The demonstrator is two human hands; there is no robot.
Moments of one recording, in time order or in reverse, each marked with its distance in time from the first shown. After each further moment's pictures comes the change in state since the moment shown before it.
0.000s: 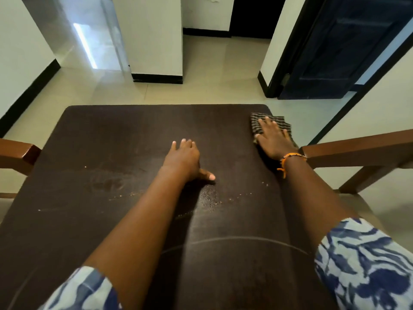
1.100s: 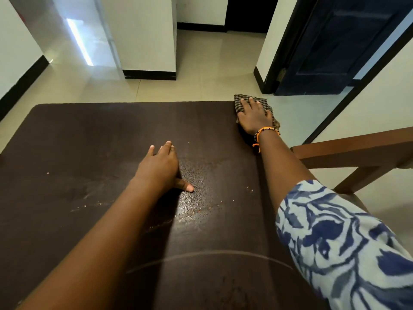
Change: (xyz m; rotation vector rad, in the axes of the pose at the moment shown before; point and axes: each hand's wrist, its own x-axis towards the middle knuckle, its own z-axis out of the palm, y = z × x) left_hand 0.011 0.004 0.016 0.158 -0.019 -0.035; right_hand 0.083 -0.004 -0.002 0.042 0.061 0.029
